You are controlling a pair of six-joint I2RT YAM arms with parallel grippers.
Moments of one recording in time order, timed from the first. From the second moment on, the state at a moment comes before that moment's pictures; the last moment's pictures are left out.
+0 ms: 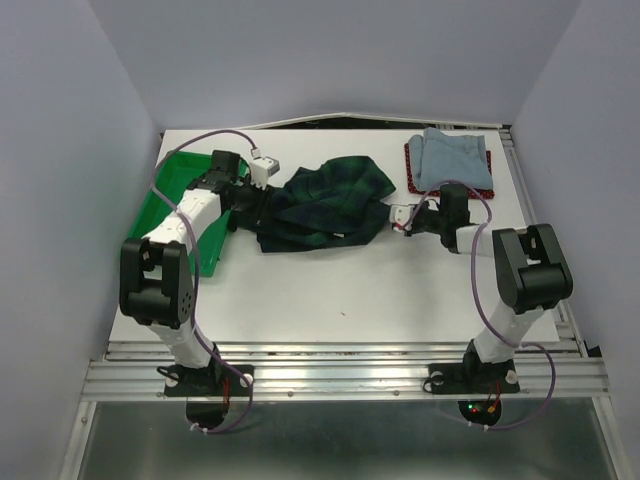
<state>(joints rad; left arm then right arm) -0.16 1.67 1.23 -0.52 0.42 0.27 0.13 1.76 0.81 0.39 -0.75 -1.25</state>
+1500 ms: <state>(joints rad) -0.31 1.47 0.76 -0.05 0.33 1.10 0.13 1.67 0.85 0.20 -0.68 -1.17</state>
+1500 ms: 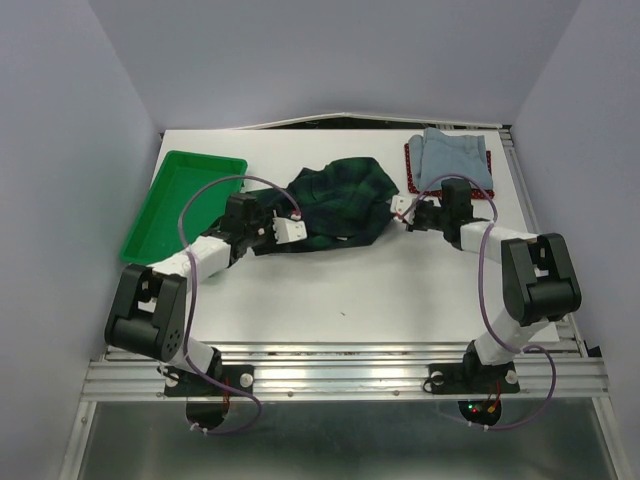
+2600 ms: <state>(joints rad) -0.37 1.58 0.83 -0.02 0.31 1.05 0.13 1.67 0.88 0.19 -0.64 -1.11</state>
